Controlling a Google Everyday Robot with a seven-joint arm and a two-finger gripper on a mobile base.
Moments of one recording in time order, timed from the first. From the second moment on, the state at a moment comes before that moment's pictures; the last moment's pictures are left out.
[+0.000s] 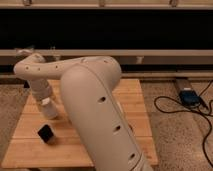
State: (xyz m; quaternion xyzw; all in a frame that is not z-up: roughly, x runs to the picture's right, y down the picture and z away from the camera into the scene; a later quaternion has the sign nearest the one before) arm -0.322 0.091 0.789 -0.34 0.17 0.44 0.81
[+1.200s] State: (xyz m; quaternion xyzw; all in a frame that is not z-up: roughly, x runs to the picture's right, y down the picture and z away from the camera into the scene) arm -0.347 0.070 0.817 -0.31 0.13 0.43 0.84
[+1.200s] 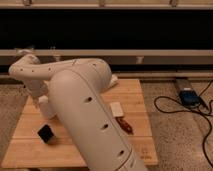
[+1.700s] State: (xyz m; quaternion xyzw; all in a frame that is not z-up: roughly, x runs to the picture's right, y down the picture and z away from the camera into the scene) arm -0.348 0.072 0.827 -0.33 0.13 0.44 0.83
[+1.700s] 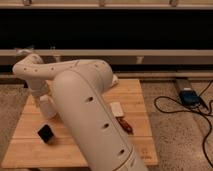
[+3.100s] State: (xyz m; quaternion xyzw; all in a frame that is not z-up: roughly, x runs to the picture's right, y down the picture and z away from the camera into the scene) arm -0.339 0.065 0.722 -0.34 0.07 0.40 0.85
